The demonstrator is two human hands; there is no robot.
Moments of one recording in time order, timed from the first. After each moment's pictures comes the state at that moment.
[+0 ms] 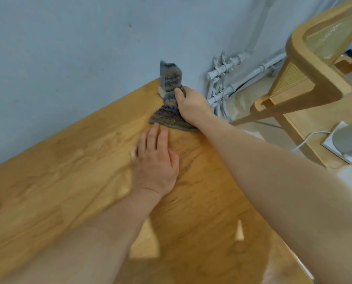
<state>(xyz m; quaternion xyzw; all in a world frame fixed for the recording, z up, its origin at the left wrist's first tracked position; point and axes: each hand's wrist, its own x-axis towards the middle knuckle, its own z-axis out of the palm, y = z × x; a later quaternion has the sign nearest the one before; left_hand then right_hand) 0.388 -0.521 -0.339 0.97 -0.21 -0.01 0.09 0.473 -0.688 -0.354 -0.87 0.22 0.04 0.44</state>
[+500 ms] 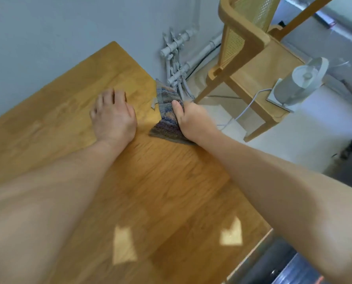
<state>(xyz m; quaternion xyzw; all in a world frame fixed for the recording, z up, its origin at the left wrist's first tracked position) 0.378 -0.521 -0.332 0.97 -0.24 0.01 0.09 0.266 -0.679 -0.340 -0.89 0.29 0.01 0.35</state>
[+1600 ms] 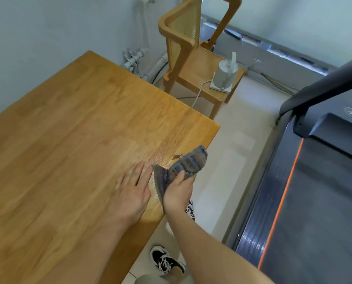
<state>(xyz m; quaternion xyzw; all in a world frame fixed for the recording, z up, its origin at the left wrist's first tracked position) 0.118 -0.314 -0.313 0.84 -0.52 -0.15 0.02 0.029 -0.404 -0.355 -0.50 0.70 -0.20 0.48</state>
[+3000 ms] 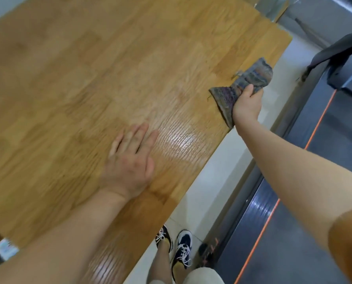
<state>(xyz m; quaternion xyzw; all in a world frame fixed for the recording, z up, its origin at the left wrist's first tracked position) 0.143 -0.088 -0.340 0.83 -0.54 -0.06 0.08 0.028 -0.373 -0.355 -0.55 0.69 -0.25 0.39</state>
